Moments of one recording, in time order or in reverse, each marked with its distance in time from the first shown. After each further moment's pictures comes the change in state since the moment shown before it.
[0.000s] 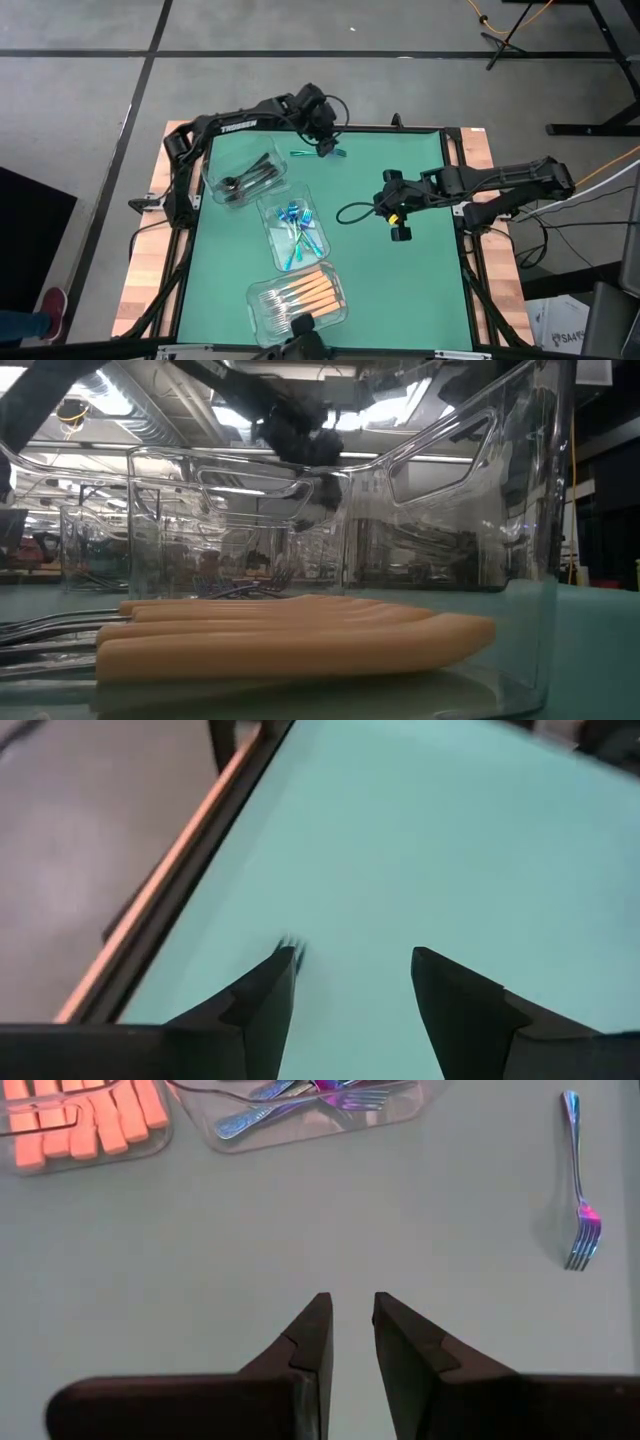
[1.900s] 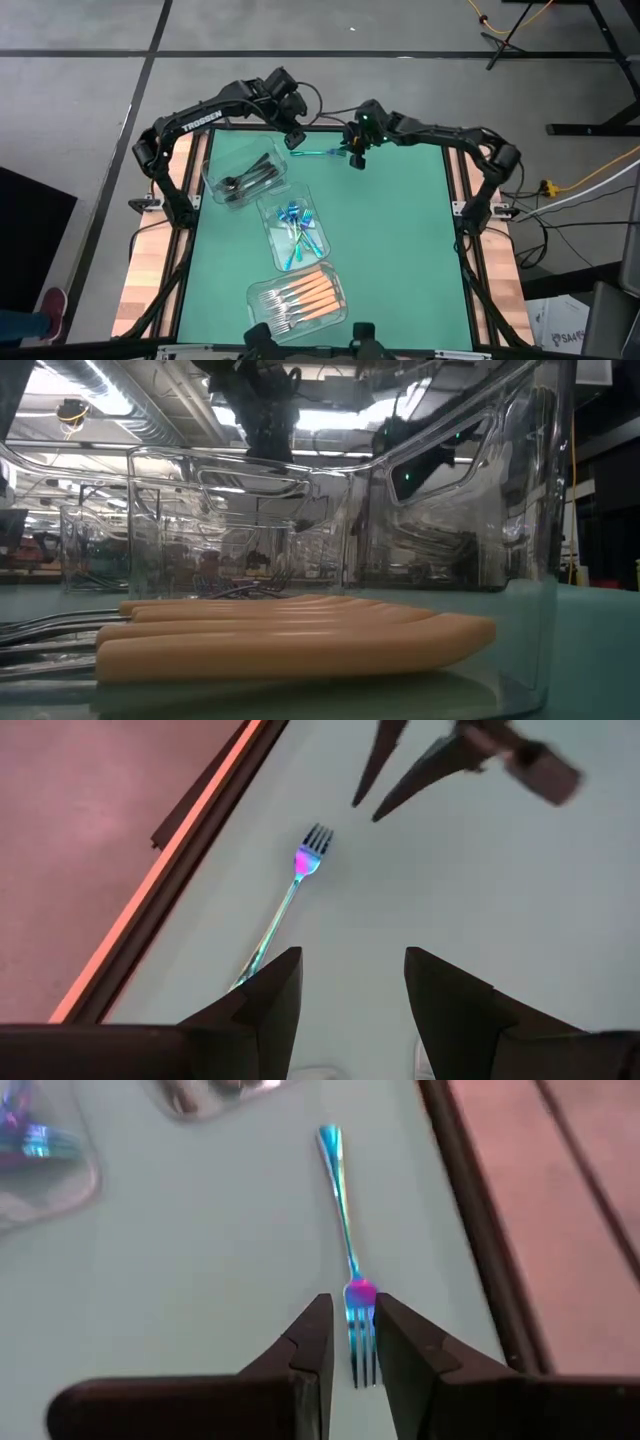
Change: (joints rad) left arm 0.071 -0.237 0.011 -0.440 -0.040 0.025; right arm -0.727 0.462 0.000 0.687 -0.384 -0.385
